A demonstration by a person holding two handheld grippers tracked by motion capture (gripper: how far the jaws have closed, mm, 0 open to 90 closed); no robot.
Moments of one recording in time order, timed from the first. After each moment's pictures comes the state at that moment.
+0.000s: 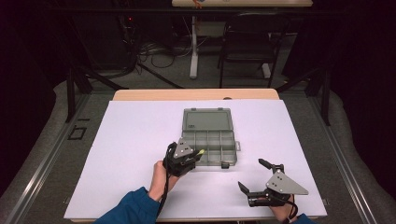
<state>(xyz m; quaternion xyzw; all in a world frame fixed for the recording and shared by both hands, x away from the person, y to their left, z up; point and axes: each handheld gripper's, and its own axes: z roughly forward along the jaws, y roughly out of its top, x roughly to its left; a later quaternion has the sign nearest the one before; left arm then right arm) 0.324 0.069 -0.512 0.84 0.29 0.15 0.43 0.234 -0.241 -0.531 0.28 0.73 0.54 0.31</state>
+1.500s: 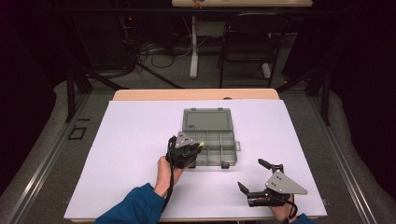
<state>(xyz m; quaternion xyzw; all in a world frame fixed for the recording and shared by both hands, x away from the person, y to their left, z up) 0.346 0.062 -0.516 0.81 0.36 0.15 0.44 0.235 -0.241 -0.532 0.28 0.74 0.53 0.31</state>
